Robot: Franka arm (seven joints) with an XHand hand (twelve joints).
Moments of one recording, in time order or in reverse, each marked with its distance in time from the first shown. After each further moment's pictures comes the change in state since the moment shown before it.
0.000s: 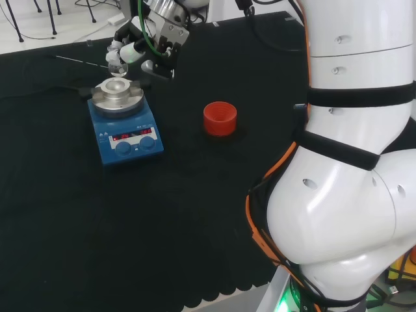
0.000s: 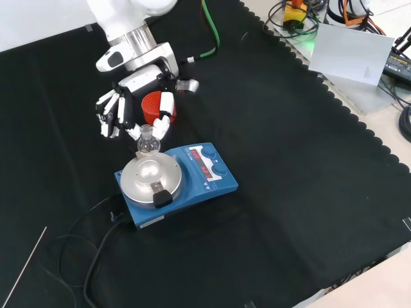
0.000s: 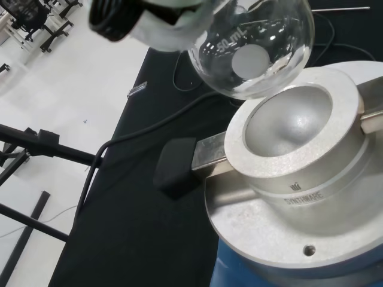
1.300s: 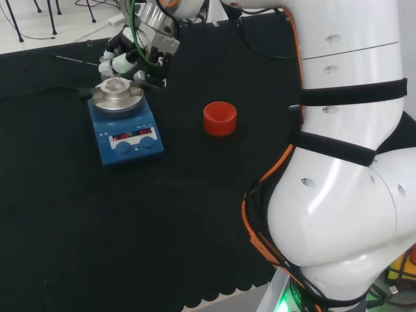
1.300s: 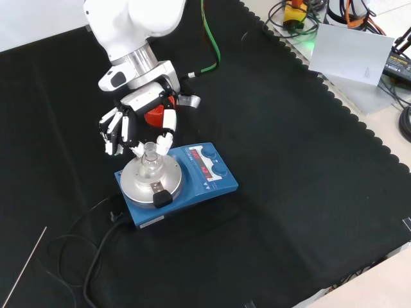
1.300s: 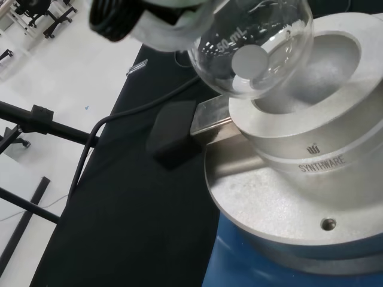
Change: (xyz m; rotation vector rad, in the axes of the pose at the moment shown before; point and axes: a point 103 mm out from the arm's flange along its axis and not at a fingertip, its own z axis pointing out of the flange) arm 0.000 0.012 0.033 0.023 -0.015 -0.020
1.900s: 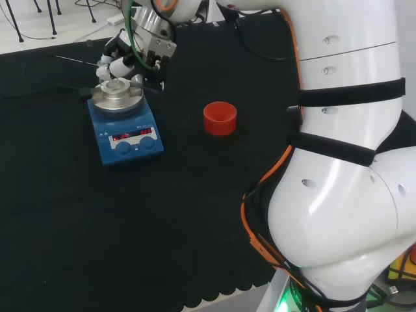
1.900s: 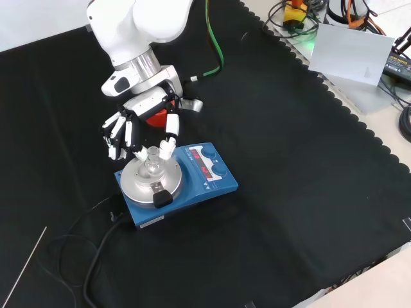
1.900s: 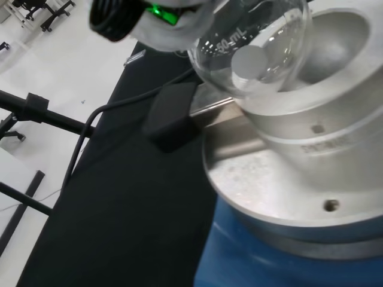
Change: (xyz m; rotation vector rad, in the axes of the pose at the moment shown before) arm -0.001 -0.001 0.010 0.005 -0.022 -0.002
